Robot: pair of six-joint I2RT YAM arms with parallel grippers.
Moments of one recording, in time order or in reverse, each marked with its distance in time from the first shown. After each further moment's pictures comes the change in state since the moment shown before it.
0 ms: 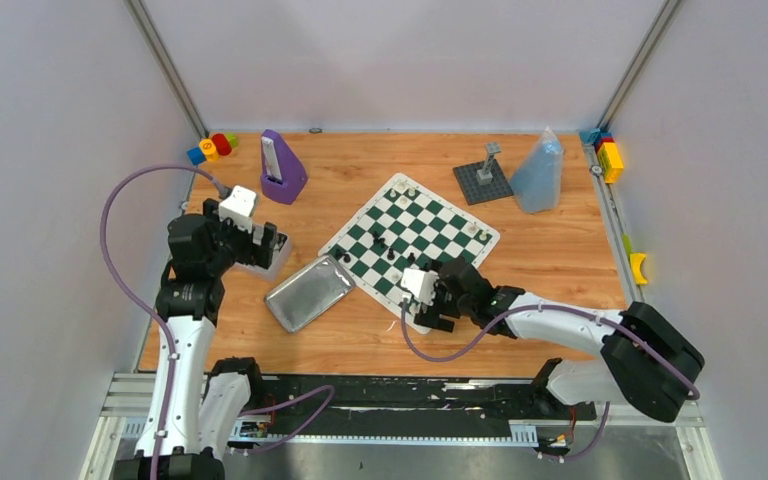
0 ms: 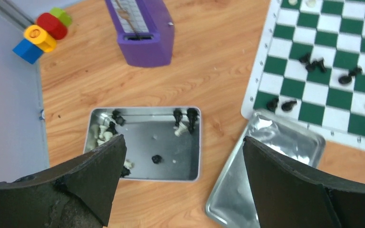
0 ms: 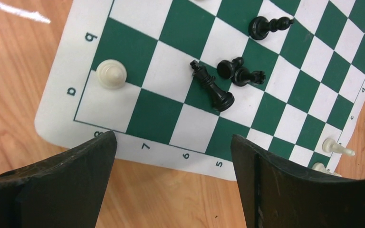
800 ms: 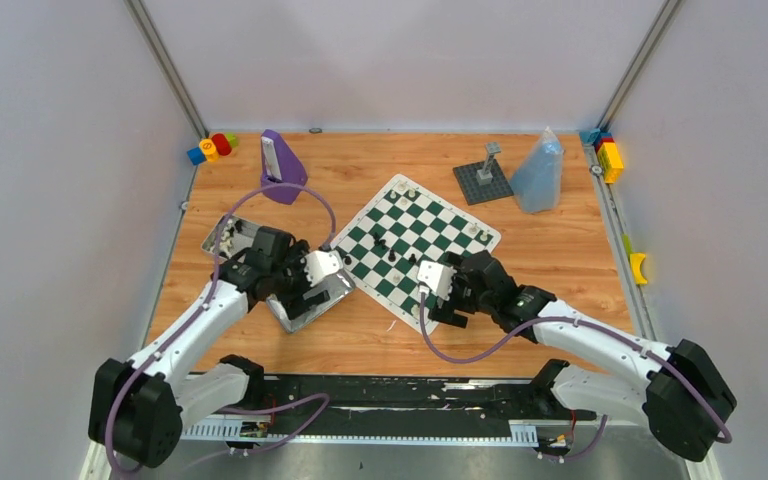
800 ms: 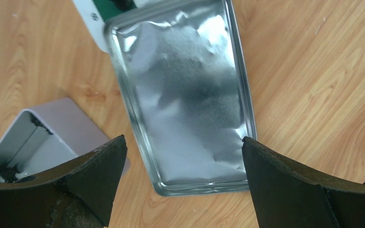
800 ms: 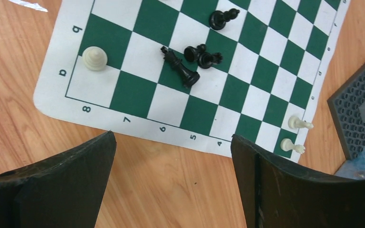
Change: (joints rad) left arm -0.422 0.270 -0.062 -0.277 -0.041 0.484; right arm -0.065 -0.242 -0.009 -0.178 -0.058 -0.048
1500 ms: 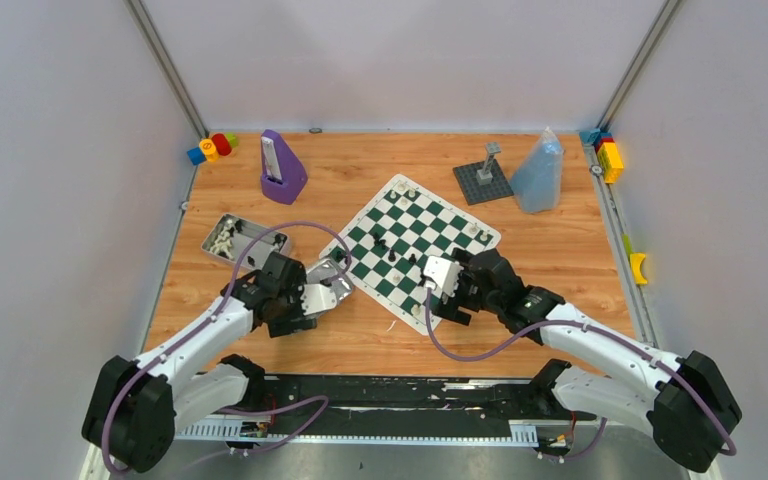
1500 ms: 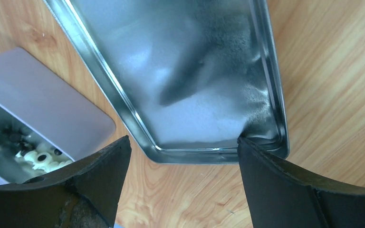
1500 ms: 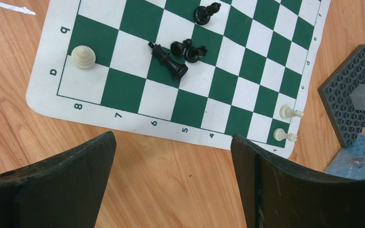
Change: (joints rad) left arm -0.107 0.029 -0.173 0.018 -0.330 0.157; right arm -0.043 -0.068 -0.003 -0.015 0.001 0.022
